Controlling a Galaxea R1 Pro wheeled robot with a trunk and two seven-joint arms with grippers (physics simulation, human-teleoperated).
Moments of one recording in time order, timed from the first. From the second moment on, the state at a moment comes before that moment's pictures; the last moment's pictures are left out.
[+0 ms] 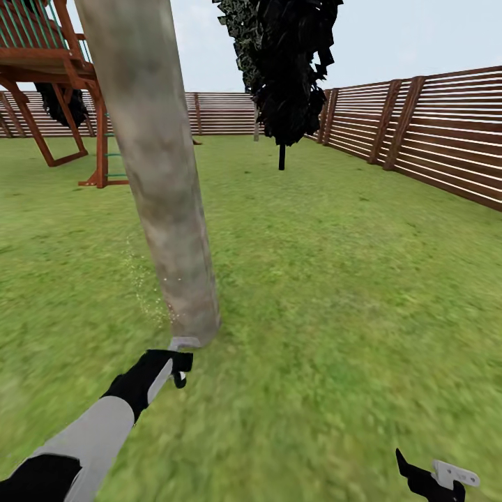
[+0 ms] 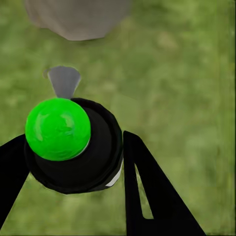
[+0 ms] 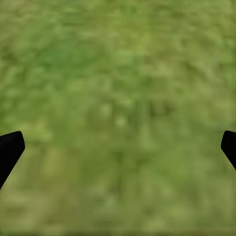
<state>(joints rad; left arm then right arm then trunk) -0.81 0.01 -0.14 -0.50 0.12 0.49 0.02 -0.37 -0.22 -0.77 -0.22 0.27 -0.52 0.29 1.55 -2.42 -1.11</state>
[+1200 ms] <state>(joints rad) -0.94 0.15 -0.14 -0.93 0.14 1.01 -0.16 -0.37 -0.22 -0.77 -0.22 0.27 -0.52 0.29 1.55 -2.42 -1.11</state>
